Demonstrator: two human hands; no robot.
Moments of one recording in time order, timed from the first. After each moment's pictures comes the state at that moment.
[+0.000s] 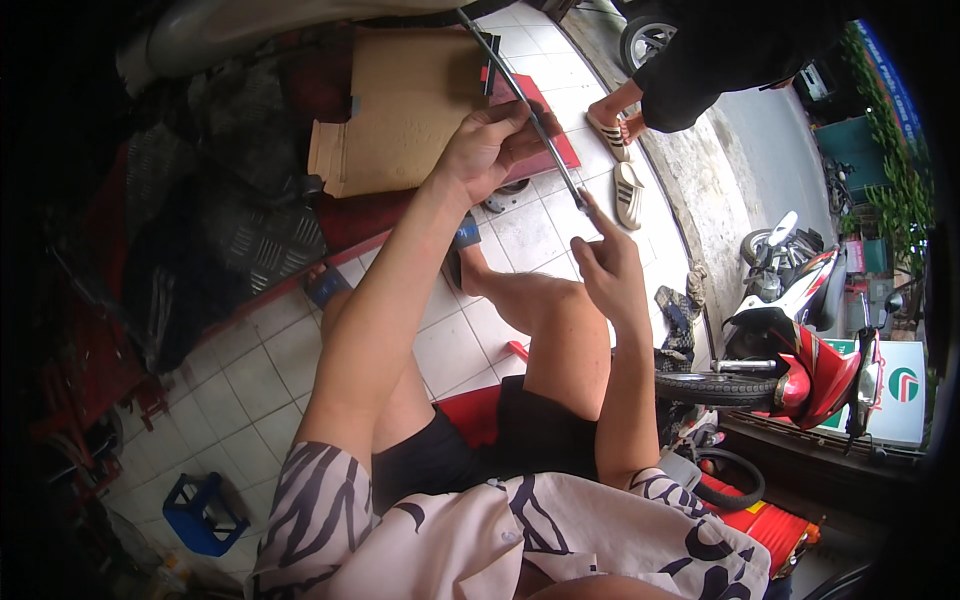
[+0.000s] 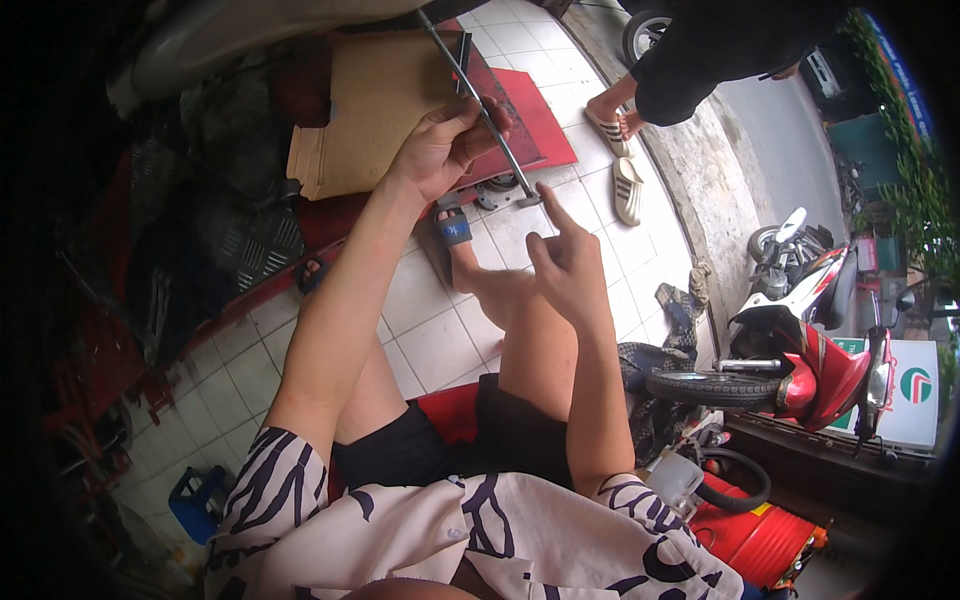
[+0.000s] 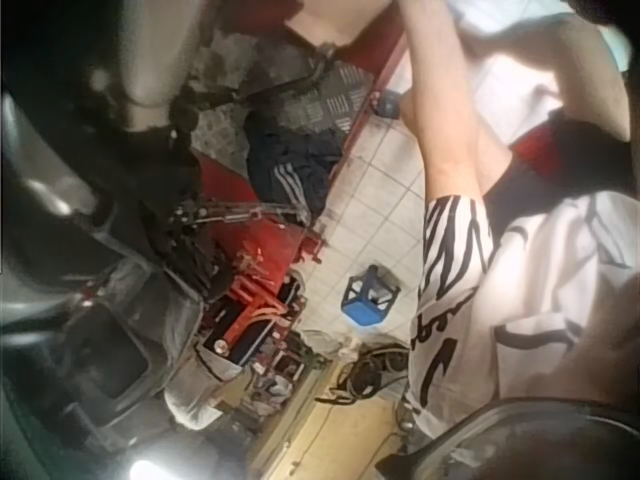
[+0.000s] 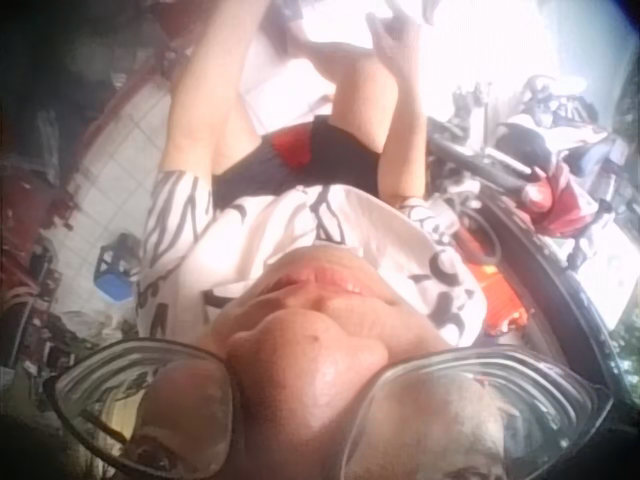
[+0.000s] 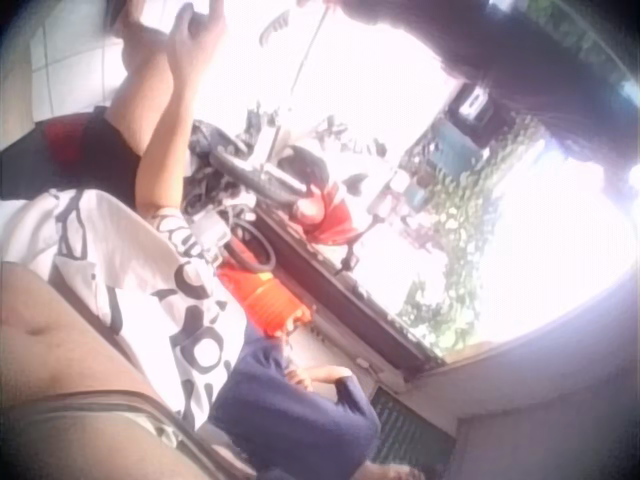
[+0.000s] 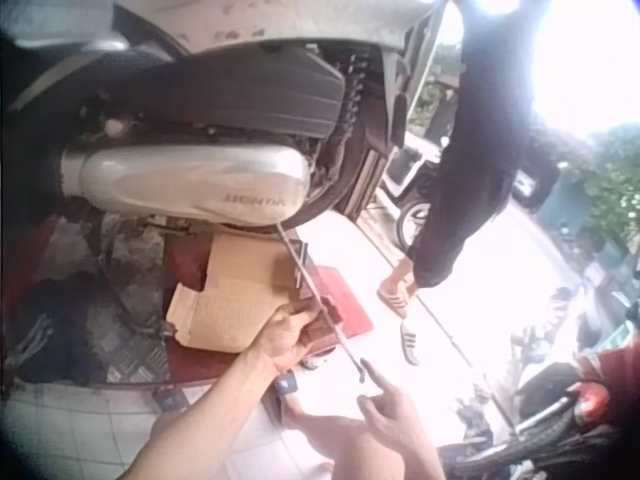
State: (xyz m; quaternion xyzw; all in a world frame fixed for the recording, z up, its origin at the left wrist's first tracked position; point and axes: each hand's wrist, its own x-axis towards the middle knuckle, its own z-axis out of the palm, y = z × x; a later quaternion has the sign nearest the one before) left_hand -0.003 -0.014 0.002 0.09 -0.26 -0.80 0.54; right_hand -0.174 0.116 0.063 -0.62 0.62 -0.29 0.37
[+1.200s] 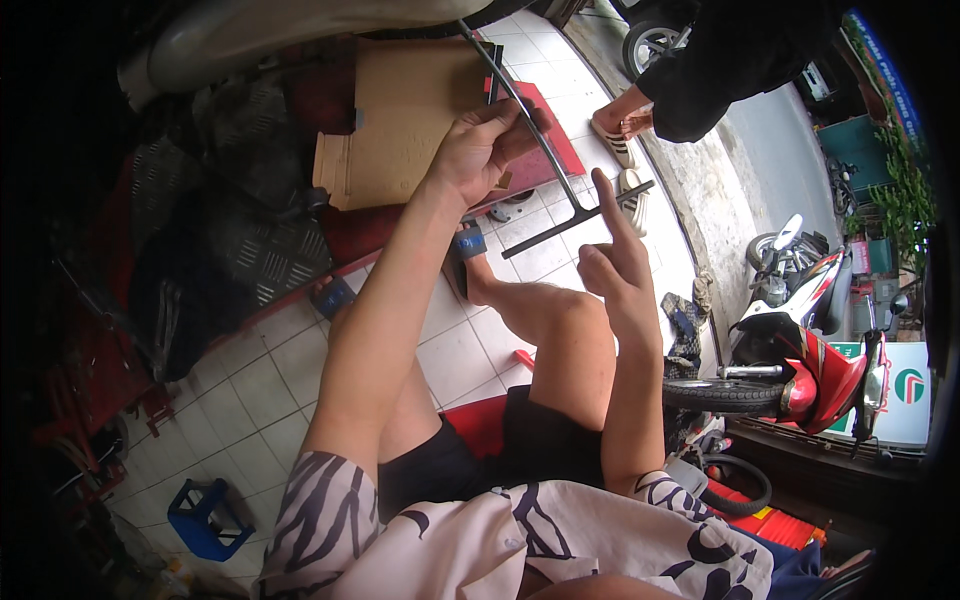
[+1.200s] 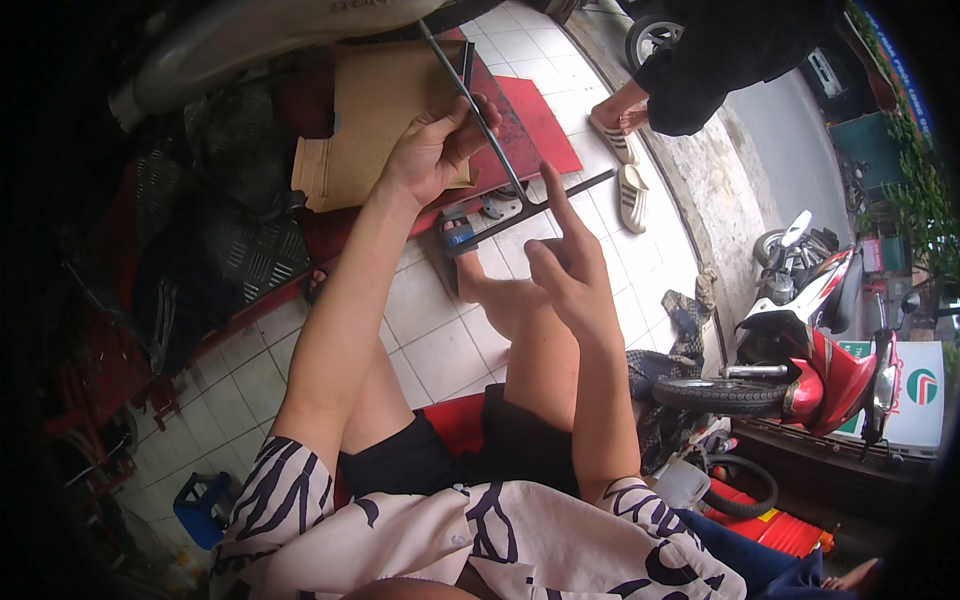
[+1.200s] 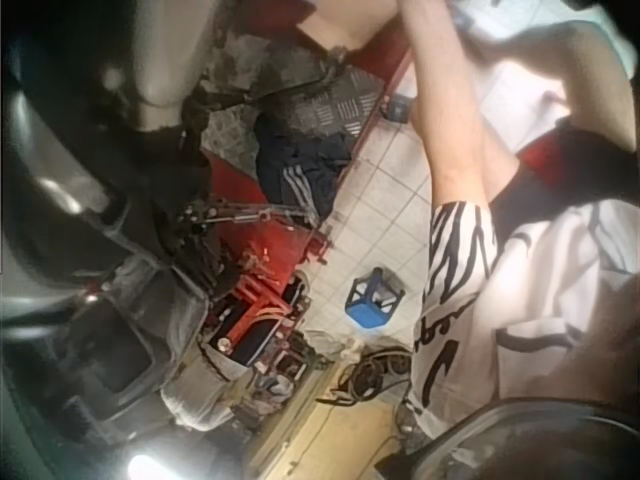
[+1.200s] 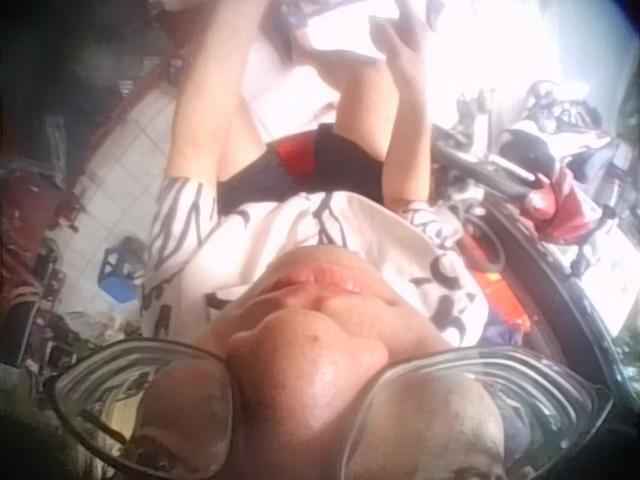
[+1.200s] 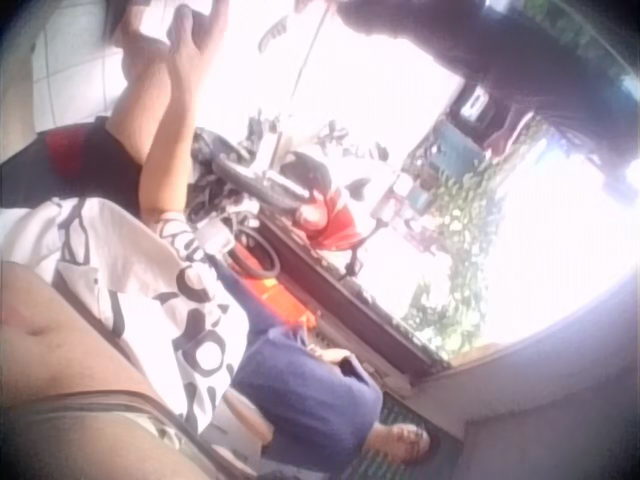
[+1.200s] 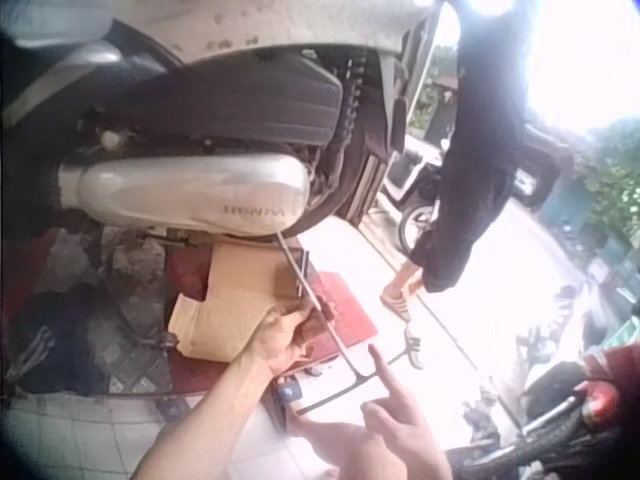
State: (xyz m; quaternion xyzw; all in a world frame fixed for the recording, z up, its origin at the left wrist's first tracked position) left_hand 0.012 -0.023 0.002 0.11 -0.22 -0.79 0.57; right_hand -0.160 0.115 0.089 -0.57 0.52 -0.38 0.51
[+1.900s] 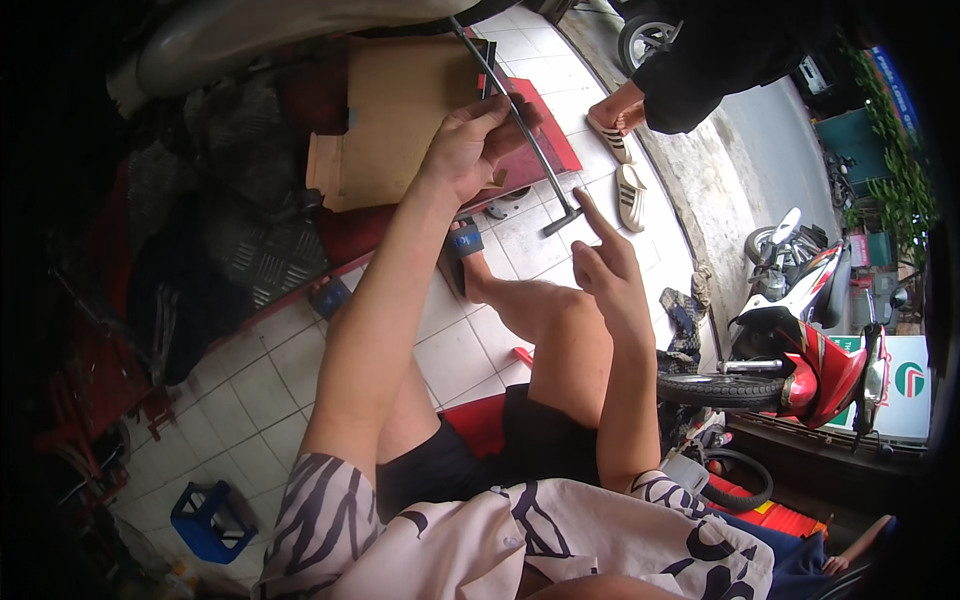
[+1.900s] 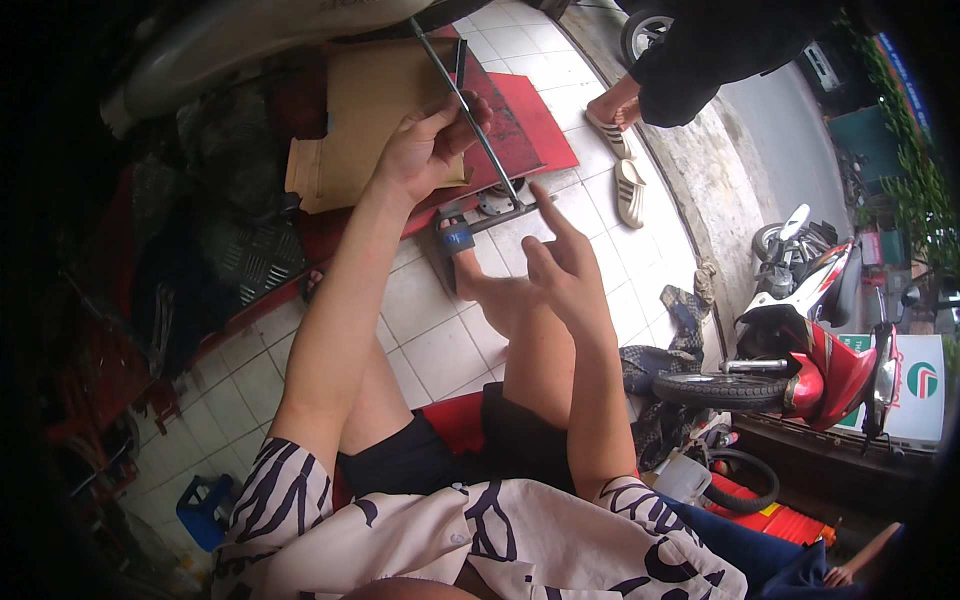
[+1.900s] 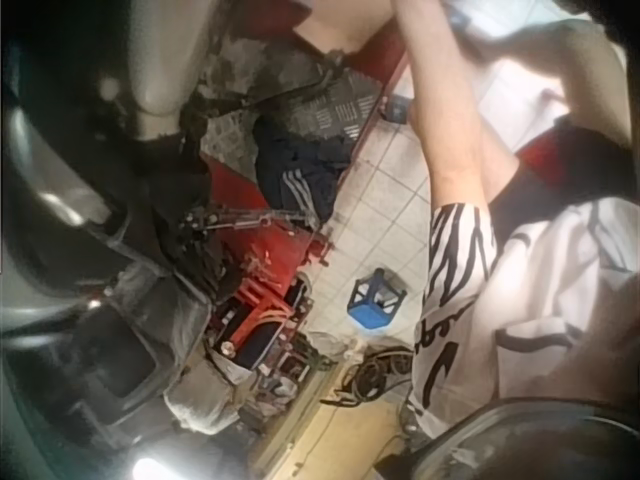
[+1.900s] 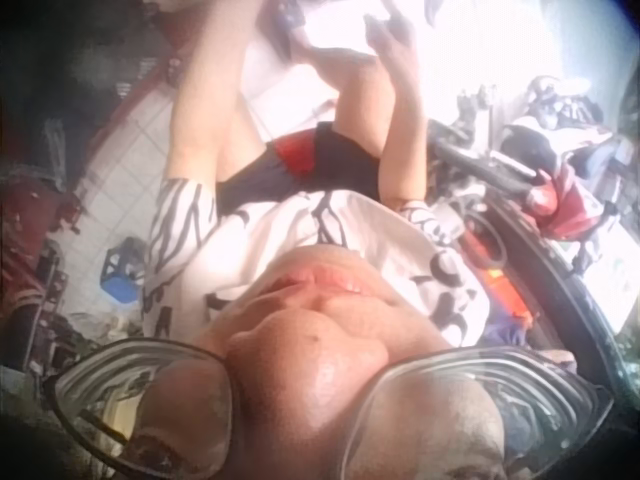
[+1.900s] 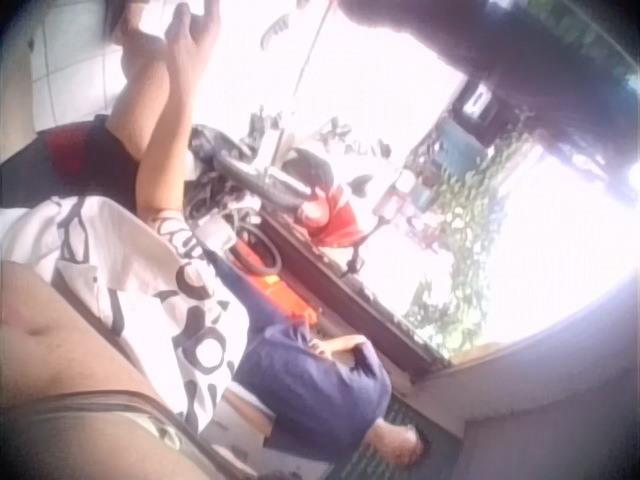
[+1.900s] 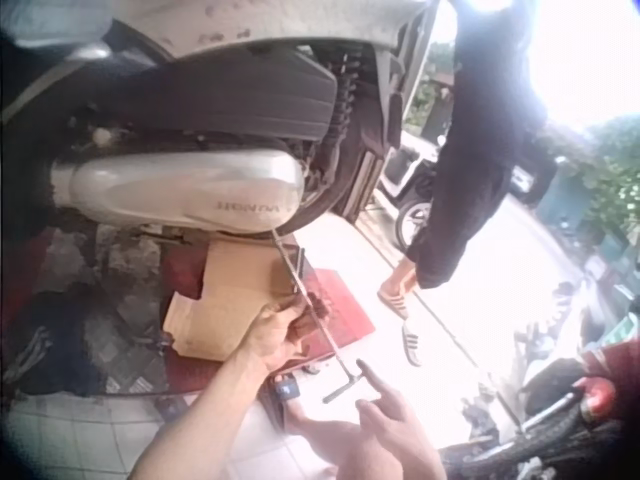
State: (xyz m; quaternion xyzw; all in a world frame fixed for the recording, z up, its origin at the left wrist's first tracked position) left_hand 0.007 -0.025 0.005 0.15 -0.22 -0.78 0.57; right_hand -0.169 0.115 0.071 -0.58 0.57 -0.31 0.48
